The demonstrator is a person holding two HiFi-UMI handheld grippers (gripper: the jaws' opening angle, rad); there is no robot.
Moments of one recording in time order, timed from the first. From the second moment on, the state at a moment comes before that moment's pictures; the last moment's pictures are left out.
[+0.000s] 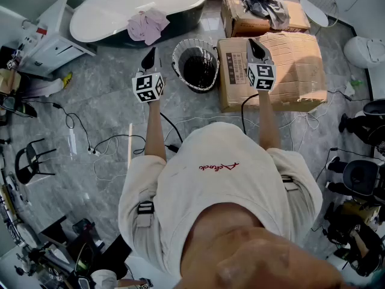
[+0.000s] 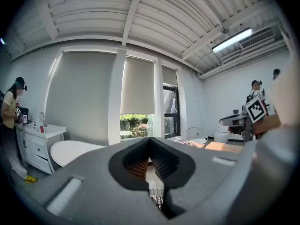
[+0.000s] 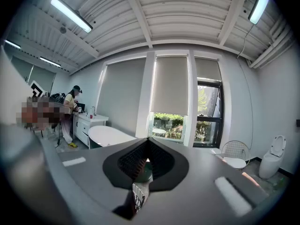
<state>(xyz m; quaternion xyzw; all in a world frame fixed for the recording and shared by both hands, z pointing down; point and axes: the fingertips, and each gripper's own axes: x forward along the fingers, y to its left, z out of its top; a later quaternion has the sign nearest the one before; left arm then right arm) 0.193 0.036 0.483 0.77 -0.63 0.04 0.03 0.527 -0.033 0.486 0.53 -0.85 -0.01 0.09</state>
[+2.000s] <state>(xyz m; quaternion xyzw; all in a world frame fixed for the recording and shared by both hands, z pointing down) -0.012 0.422 0.485 0.39 -0.92 0.06 0.06 0.095 0.151 0.490 0.01 -0.99 -0.06 0.08</state>
